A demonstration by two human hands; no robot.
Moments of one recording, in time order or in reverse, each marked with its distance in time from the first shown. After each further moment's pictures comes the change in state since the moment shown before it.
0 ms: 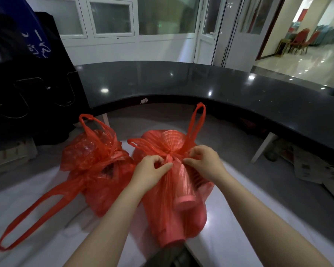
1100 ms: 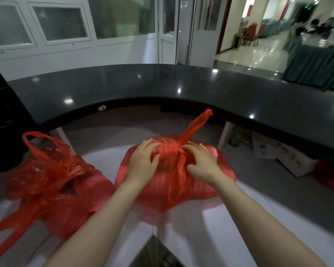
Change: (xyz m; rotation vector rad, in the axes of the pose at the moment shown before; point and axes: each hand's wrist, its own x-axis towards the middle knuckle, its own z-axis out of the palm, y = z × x) left_hand 0.034 0.043 0.064 0.168 0.027 0.324; right_hand -0.027 0.075 -0.045 -0.194 -0.052 0.103
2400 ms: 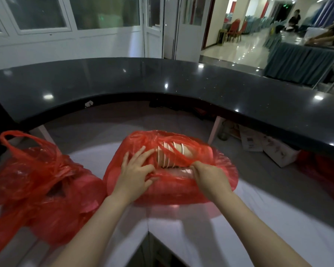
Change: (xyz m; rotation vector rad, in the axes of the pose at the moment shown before) left_hand -0.037 -0.021 -0.003 0.223 -0.169 0.324; right_hand -0.061 0.005 0.008 -0.339 0.106 0.097
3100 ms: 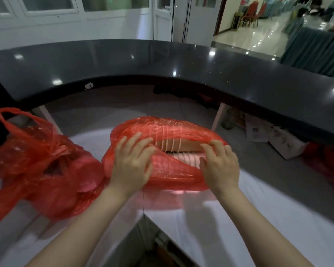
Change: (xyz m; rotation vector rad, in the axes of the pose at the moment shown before) left_hand -0.015 0.035 -0.011 0.190 0.347 0.078; right_hand -0.015 0.018 -0.004 -0.129 0.532 -0.071
